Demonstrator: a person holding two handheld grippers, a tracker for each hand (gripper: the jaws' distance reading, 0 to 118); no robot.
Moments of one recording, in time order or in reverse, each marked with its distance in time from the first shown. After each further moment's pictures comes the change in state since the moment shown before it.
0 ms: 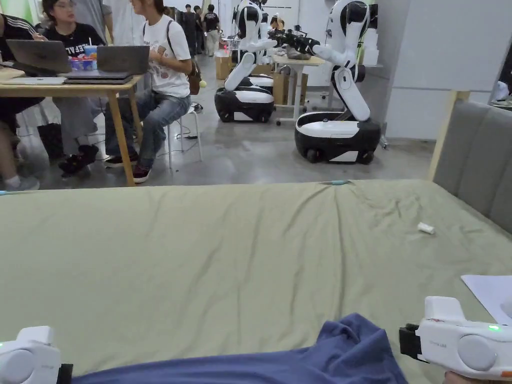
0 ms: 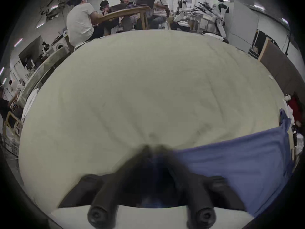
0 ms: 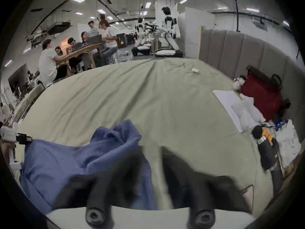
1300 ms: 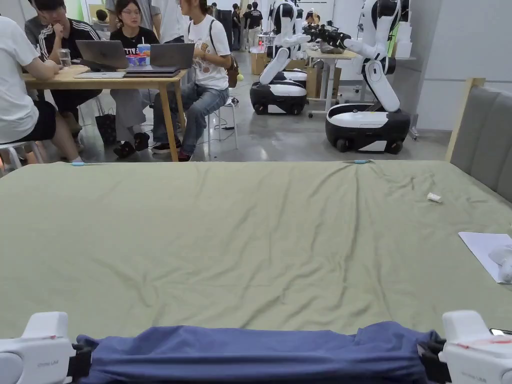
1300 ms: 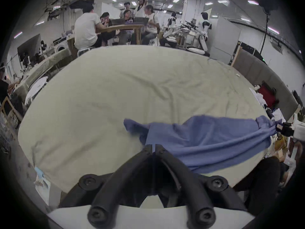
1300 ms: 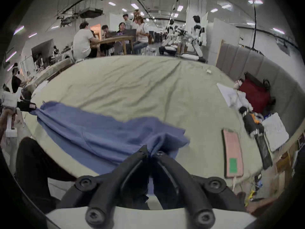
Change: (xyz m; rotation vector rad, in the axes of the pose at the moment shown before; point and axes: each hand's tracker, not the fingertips) left arm -0.060 -0.212 0.189 0.121 -0.138 0.017; right arm -0.015 -0.193 0.193 -0.017 0.087 0.210
